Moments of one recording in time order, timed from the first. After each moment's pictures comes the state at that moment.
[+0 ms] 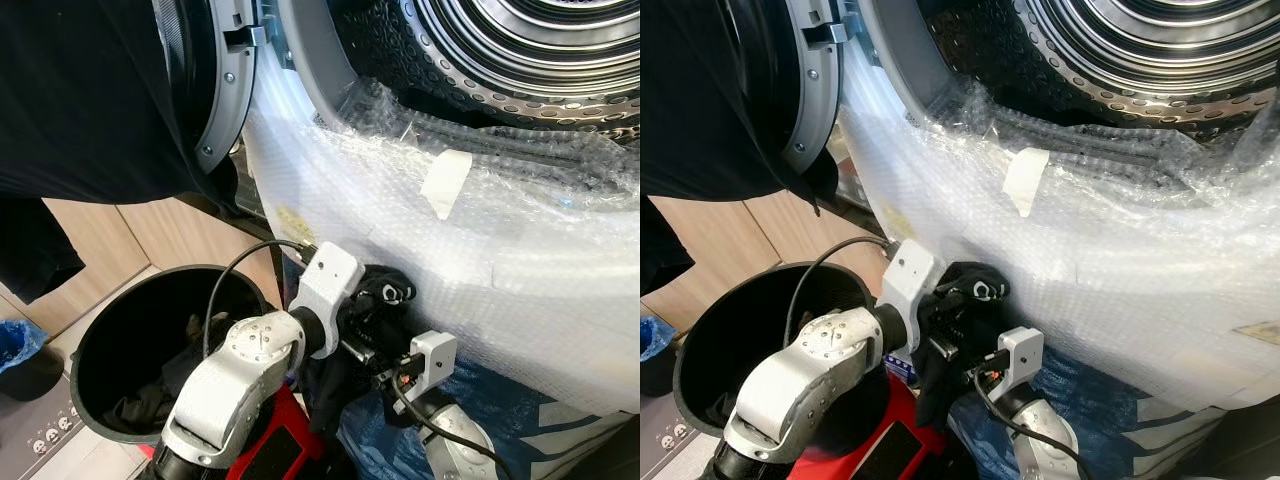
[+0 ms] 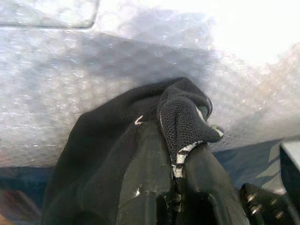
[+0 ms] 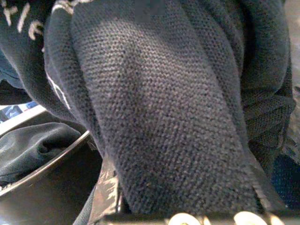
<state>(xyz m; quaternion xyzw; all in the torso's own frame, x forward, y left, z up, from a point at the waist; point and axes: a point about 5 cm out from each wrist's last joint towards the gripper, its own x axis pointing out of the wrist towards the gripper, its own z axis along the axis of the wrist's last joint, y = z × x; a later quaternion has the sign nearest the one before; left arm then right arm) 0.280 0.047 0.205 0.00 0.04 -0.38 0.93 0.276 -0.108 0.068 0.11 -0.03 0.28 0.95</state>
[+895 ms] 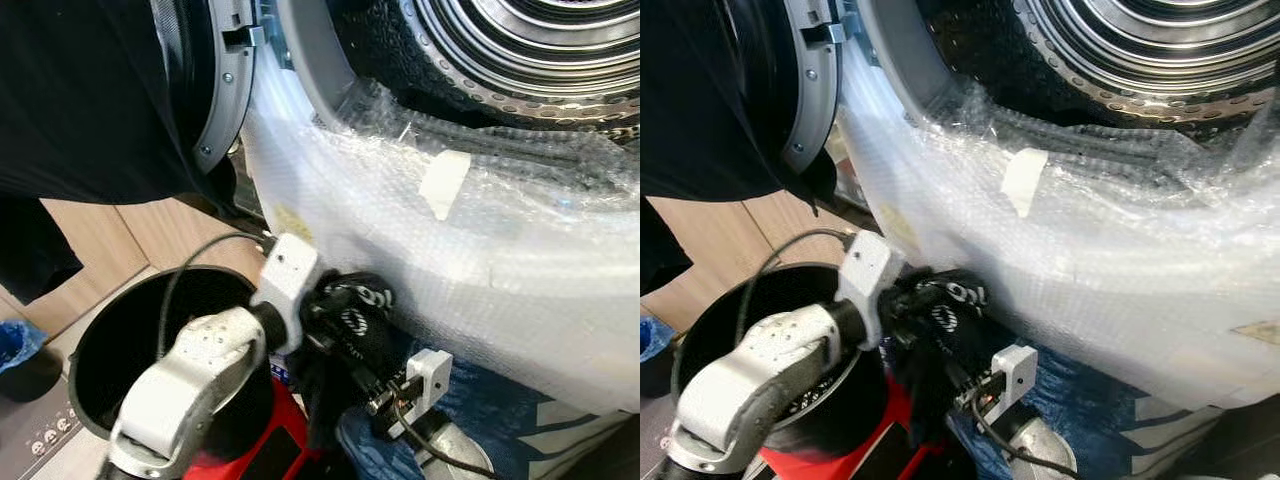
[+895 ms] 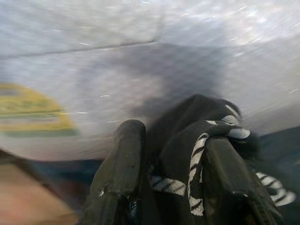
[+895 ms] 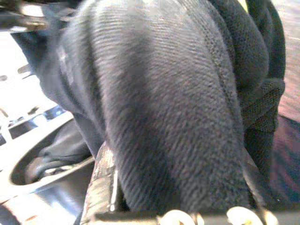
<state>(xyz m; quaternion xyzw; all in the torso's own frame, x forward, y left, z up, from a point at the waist) 0.272 0.095 0.216 0.10 0.00 -0.34 0.94 0.252 -0.091 0.066 0.16 -0.04 0.39 0.91</state>
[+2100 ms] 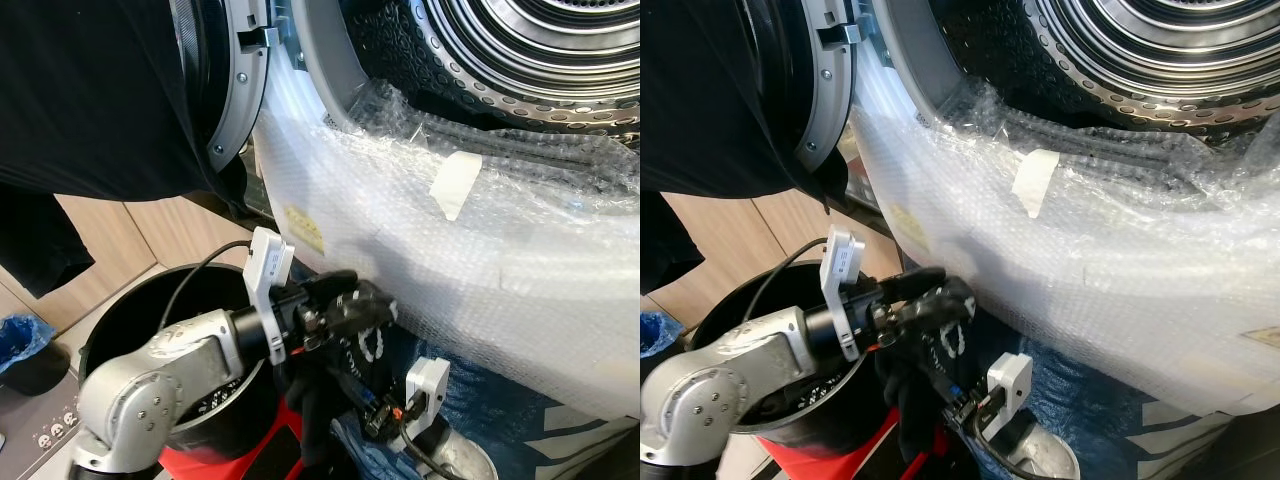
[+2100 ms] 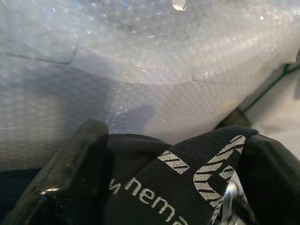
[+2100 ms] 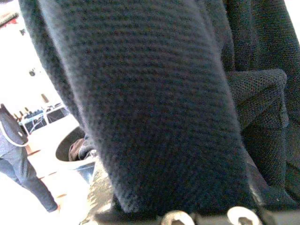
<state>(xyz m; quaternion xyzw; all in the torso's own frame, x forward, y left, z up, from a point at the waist) 0.252 0.108 0.229 -0.10 0.04 -0.54 0.84 0.240 -0.090 0.064 0.16 -0.04 0.44 0.88</state>
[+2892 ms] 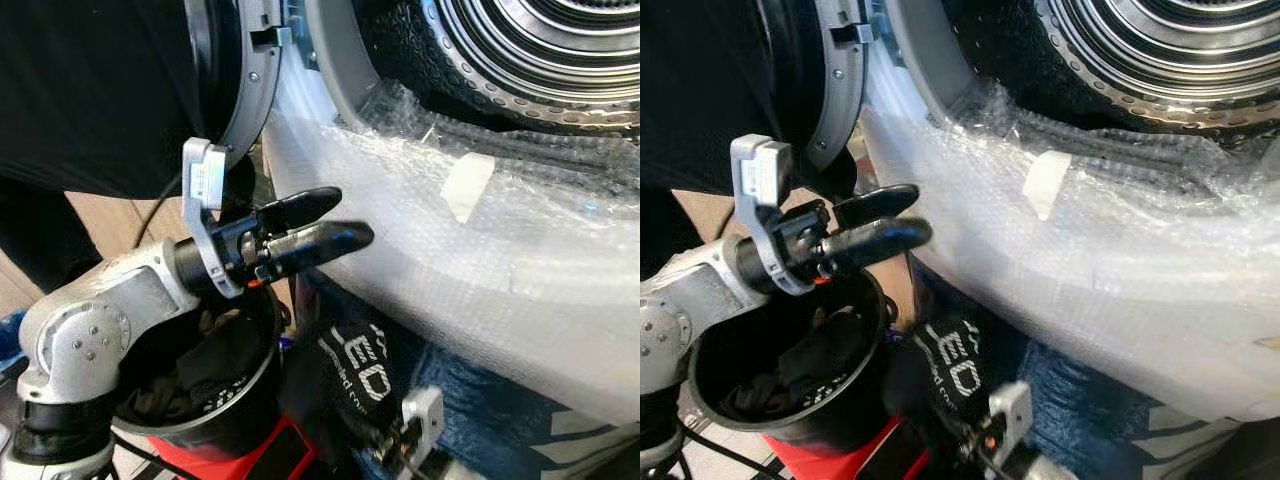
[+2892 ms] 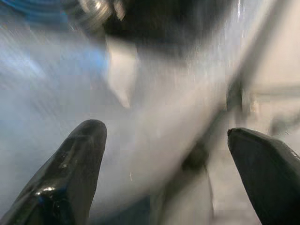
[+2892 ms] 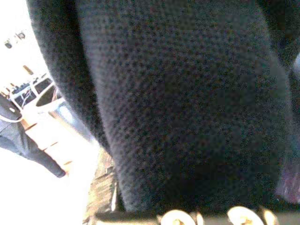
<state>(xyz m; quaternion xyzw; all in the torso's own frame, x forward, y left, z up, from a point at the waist) 0.256 0.107 0.263 -0.11 -0.03 -0.63 0.77 0.229 -0.103 0.024 0.16 0.06 0.42 0.89</state>
